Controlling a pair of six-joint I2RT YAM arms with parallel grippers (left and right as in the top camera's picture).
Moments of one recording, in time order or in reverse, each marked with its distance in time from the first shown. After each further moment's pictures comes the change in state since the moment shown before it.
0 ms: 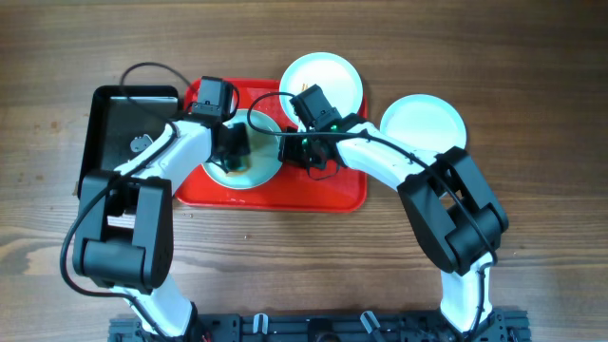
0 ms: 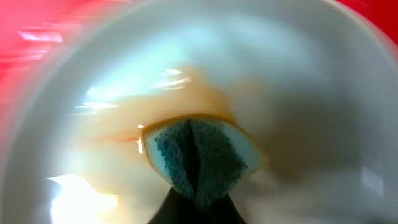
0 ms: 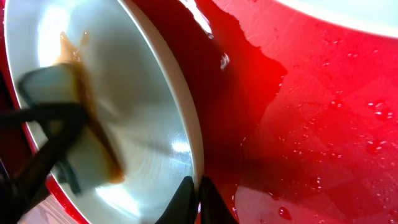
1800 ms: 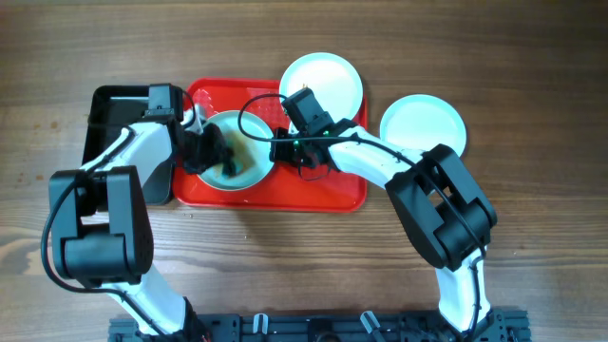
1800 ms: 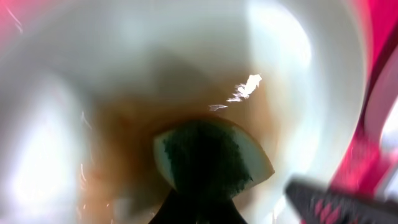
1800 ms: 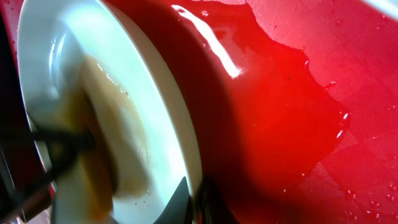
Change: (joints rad) left arm 0.237 0.022 -0.026 -0.008 0.365 -0.163; right arm 0.027 0.047 0.002 0.124 0.001 -0.003
